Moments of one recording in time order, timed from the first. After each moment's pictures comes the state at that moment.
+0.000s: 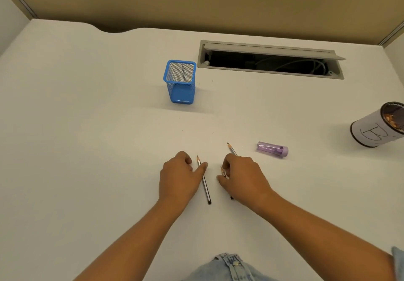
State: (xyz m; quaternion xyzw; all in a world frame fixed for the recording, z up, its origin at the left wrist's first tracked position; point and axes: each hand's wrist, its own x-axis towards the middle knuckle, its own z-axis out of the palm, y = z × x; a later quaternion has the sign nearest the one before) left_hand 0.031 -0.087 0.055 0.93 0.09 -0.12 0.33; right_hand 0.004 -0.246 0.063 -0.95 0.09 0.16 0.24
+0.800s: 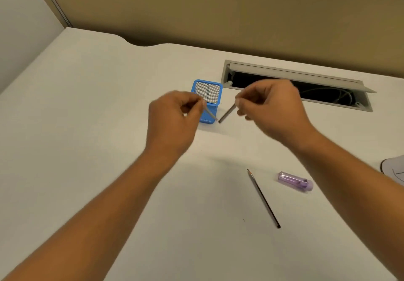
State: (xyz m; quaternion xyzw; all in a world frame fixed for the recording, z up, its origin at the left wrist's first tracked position) left_hand 0.140 -0.054 0.169 0.86 -0.01 0.11 0.50; right_hand 0.141 -0.243 0.192 -0.90 0.04 -0.05 0.43
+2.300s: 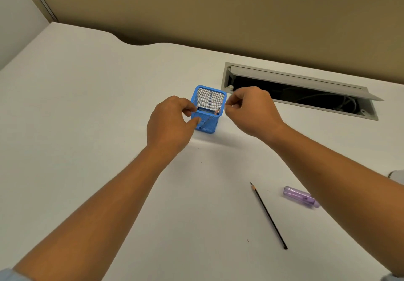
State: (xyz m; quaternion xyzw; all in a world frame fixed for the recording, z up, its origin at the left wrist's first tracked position) left_hand 0.206 -0.044 0.109 0.94 -0.01 0.06 0.35; right_hand 0.214 -0.229 0.137 -0.96 0.05 -0.02 0.28
